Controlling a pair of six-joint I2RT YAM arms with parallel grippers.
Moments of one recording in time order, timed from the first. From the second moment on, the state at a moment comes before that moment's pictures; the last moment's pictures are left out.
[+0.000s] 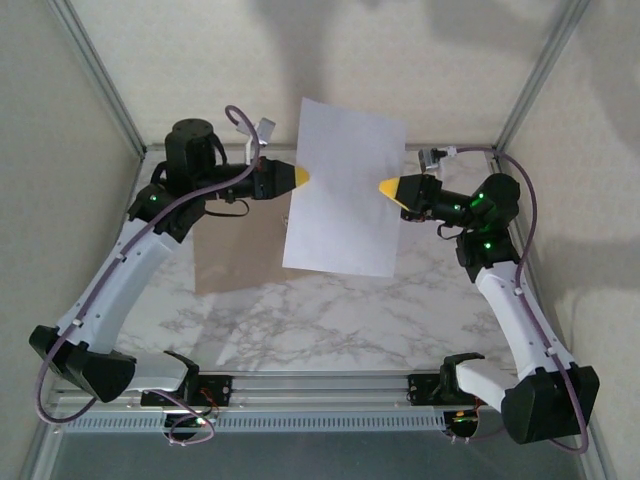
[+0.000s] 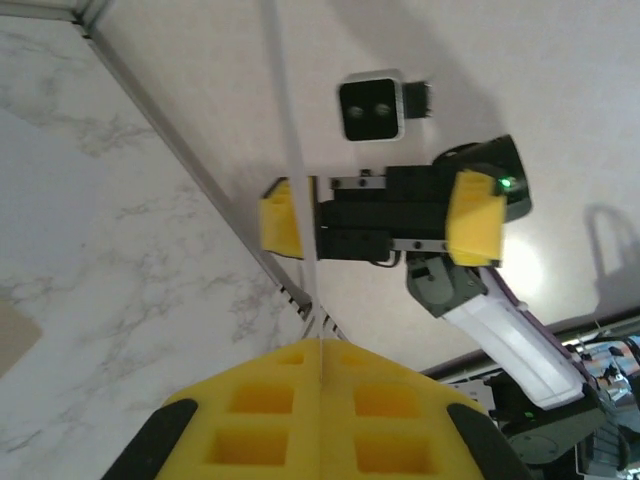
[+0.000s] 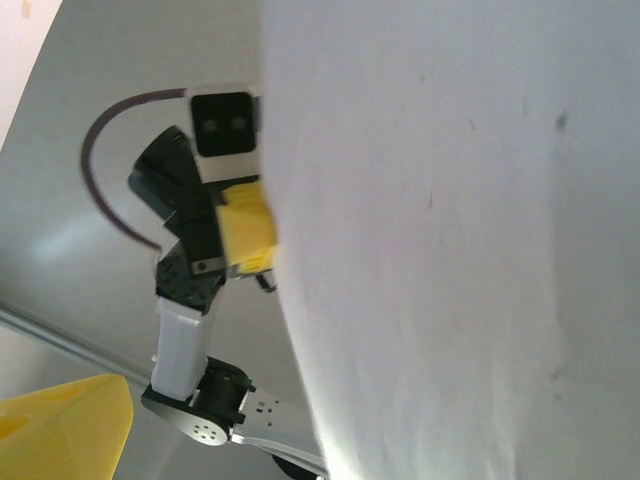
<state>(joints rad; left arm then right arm) -0.40 1.34 1.55 -0.46 0.88 -0.67 0.18 1.09 0.97 0.37 -1.19 1.23</state>
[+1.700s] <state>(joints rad) -0.33 1.32 1.47 -0.51 0.95 -0.61 0.25 1.05 1.05 -0.05 -1.20 0.90</state>
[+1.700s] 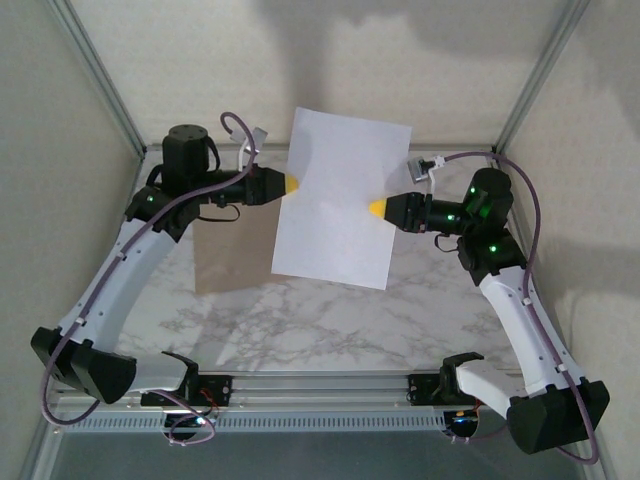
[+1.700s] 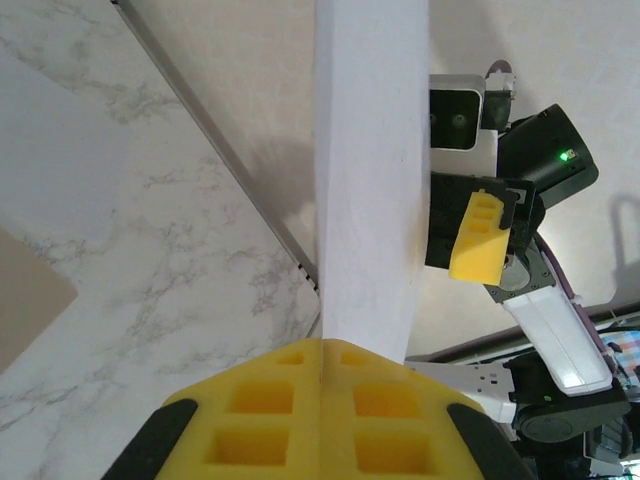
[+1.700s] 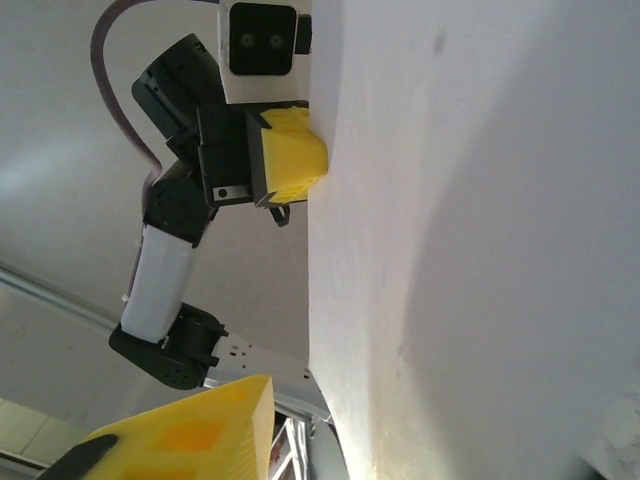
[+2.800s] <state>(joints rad) -0.28 1.47 1.23 -0.47 0.35 -0.61 0.25 1.21 1.28 -0.96 -0.64 0.33</state>
